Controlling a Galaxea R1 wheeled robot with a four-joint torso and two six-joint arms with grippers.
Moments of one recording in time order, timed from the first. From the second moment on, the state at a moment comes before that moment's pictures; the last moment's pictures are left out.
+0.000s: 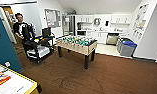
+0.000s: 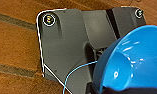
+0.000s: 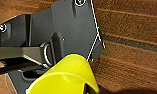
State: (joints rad) left arm 1.52 2.95 -2.72 0.50 -0.11 -0.48; right arm -1.59 2.78 -2.52 0.02 0.14 0.00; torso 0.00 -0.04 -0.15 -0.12
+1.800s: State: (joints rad) left arm 1.52 2.94 -2.72 0.50 -0.12 -0.48; right arm -1.59 2.78 -2.50 0.02 0.13 0.00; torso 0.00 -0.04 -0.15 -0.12
